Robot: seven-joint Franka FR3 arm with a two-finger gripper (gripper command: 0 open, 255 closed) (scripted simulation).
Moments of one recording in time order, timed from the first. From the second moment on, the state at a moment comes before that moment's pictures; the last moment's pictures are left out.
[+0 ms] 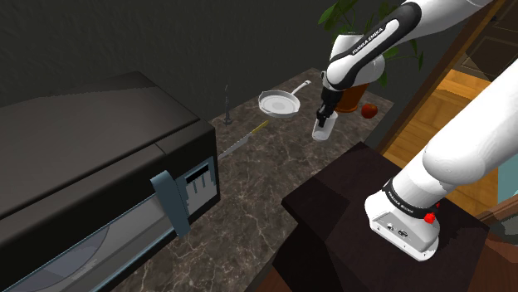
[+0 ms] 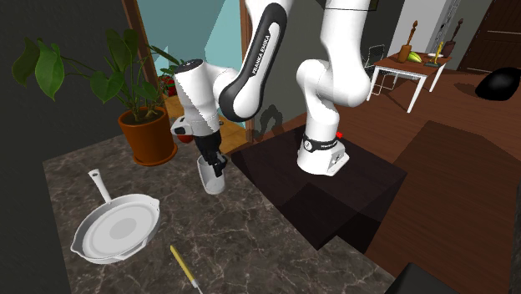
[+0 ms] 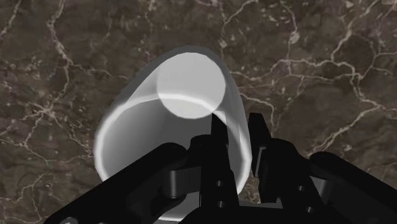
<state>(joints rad) -0.03 -0.05 -0.21 -2.68 -0.04 2.56 -0.34</state>
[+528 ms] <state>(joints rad) -0.03 -0.05 -0.21 -2.68 -0.04 2.56 -0.34</state>
